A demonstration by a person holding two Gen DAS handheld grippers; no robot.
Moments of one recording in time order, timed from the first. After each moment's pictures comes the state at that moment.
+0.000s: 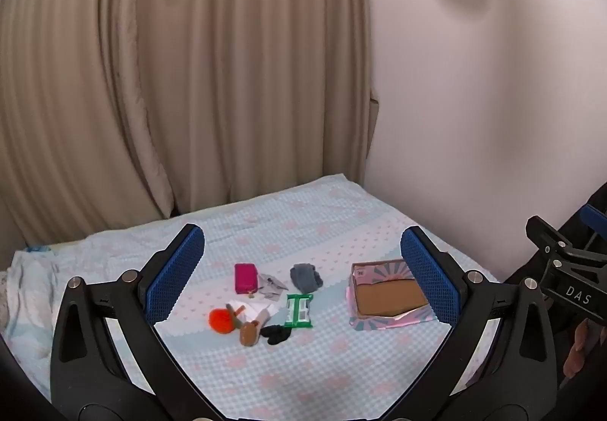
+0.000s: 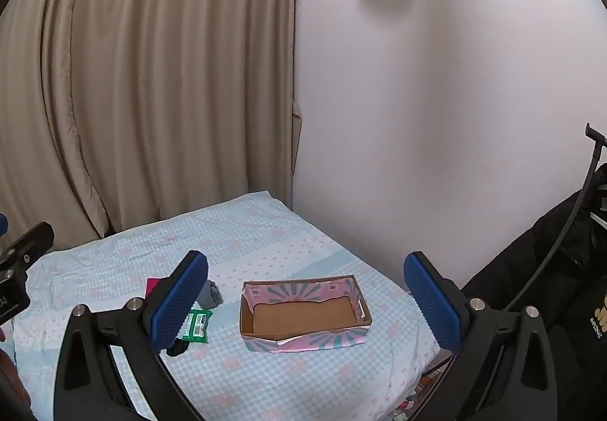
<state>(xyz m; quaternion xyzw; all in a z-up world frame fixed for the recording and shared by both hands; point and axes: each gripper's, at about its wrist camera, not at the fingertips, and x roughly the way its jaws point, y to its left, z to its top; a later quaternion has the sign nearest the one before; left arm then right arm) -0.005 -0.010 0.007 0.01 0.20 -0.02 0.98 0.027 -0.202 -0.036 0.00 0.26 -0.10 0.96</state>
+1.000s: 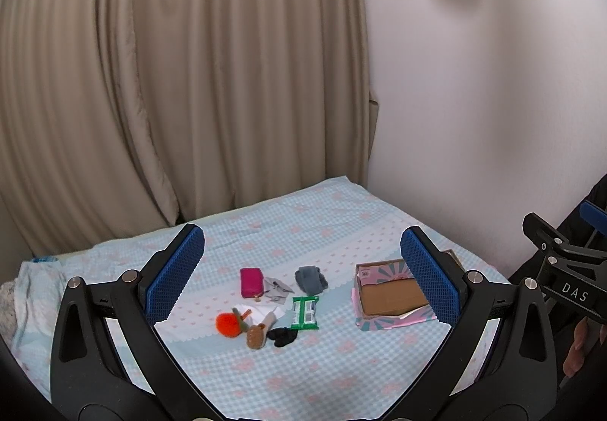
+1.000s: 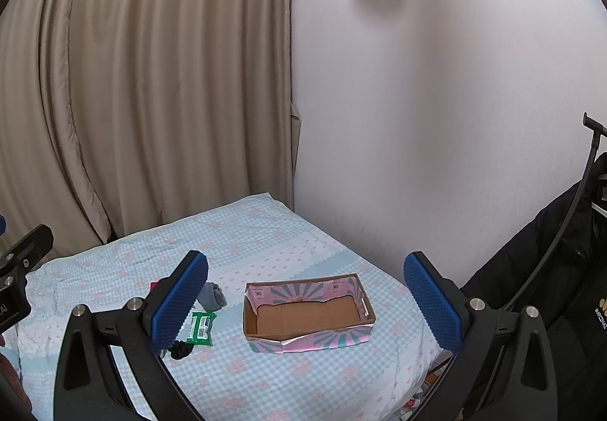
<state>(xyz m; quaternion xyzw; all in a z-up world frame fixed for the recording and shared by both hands) -0.005 -0.007 0.001 0.02 0.20 -0.01 0.98 0.027 -0.194 -0.025 0.00 0.25 -0.11 0.96</state>
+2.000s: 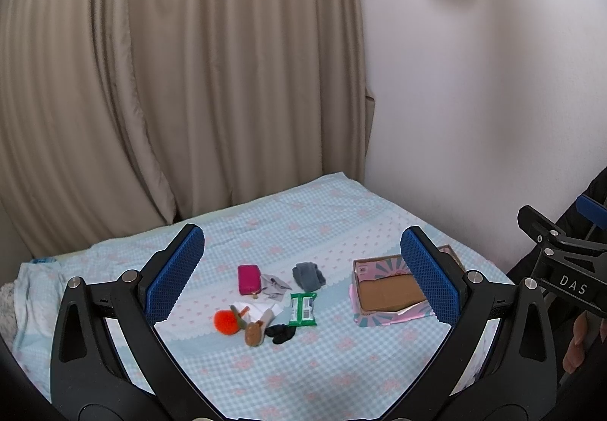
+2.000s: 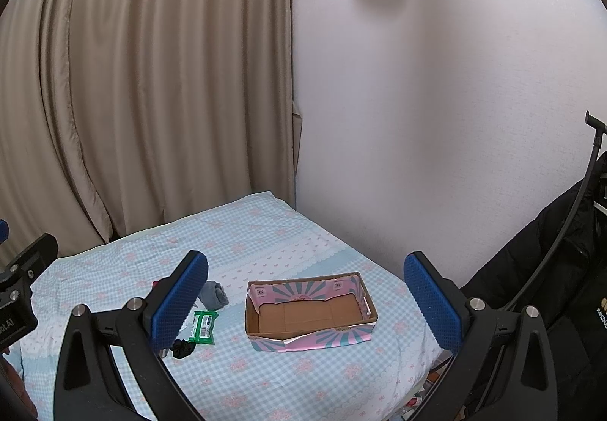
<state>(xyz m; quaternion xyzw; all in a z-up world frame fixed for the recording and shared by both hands) -0.012 -0.016 -0.002 0.03 0.20 -0.02 0.98 0.024 -0.193 -0.031 0.00 0.25 -0.11 0.96</state>
